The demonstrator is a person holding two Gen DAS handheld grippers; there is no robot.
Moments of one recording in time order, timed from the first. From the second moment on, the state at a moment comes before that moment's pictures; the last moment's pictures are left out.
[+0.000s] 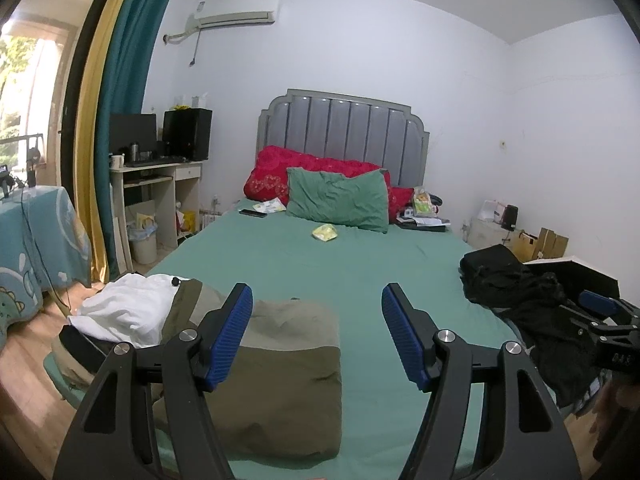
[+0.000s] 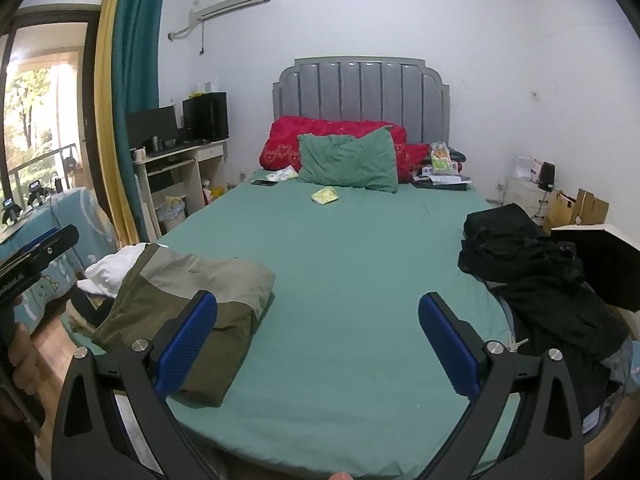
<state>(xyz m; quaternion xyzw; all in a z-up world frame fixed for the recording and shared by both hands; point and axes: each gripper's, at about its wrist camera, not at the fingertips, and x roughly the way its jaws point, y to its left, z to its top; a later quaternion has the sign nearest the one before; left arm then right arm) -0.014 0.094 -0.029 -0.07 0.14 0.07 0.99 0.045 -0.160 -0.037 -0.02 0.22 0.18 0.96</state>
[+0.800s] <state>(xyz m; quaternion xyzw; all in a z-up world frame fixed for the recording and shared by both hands) -0.009 0.102 -0.032 -0.06 0.15 0.07 0.98 0.052 -0.165 -0.039 -0.02 0.22 0.17 0.96</state>
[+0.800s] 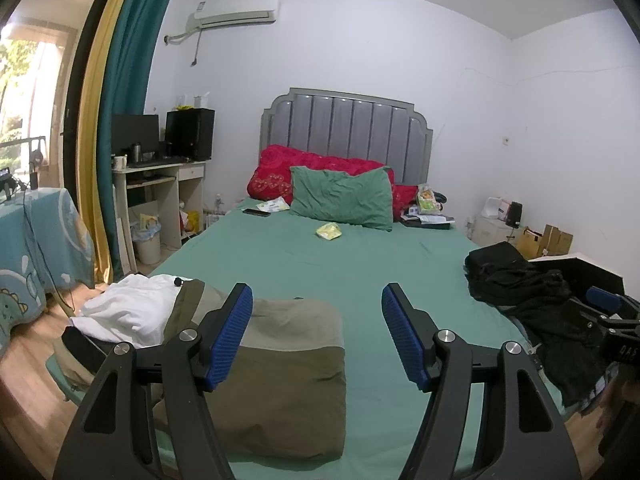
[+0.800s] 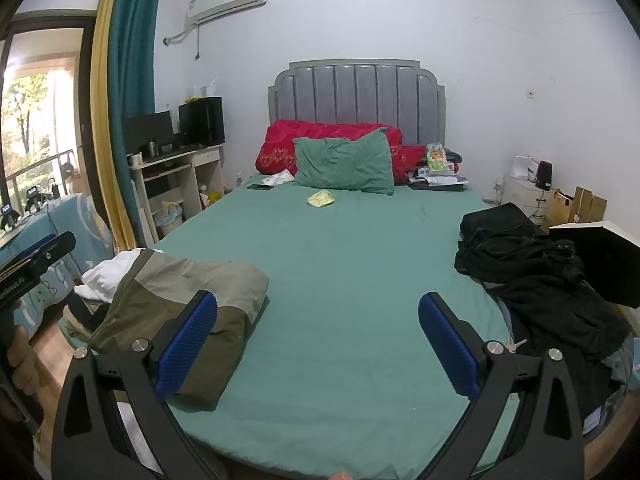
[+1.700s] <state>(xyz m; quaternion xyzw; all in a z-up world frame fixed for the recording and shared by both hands) -0.007 0.105 -0.031 -0.06 0.14 0.07 0.98 0.047 -0.159 -0.037 -0.02 0.22 0.17 0.96</state>
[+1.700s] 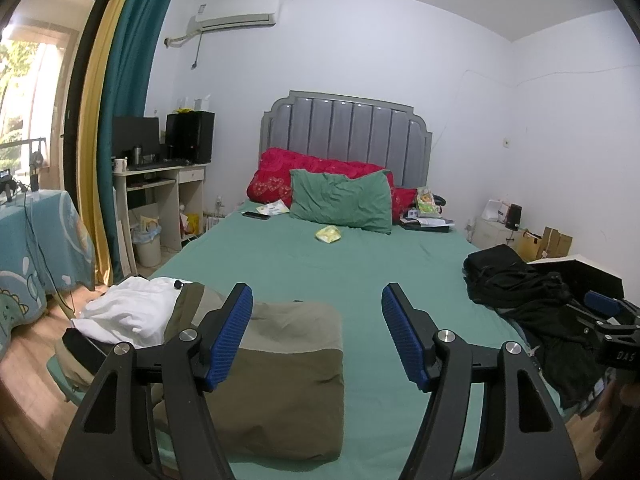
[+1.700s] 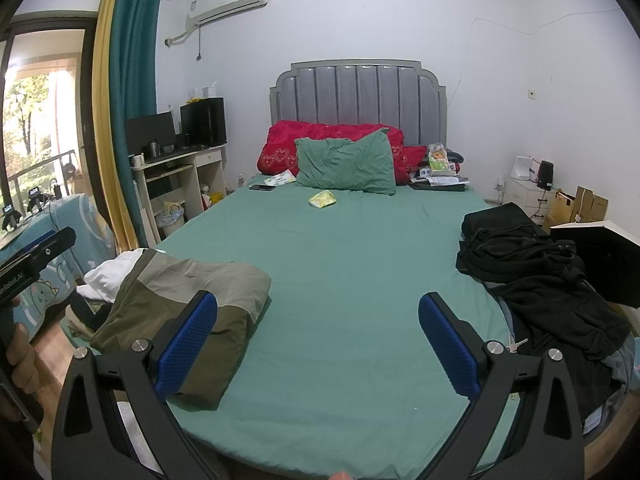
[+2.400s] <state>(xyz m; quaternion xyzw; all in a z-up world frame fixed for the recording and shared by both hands) -0.008 0.101 -0.032 -0.06 0.14 0.07 0.99 0.047 -0.159 -0.038 -0.02 0.22 0.17 0.96</state>
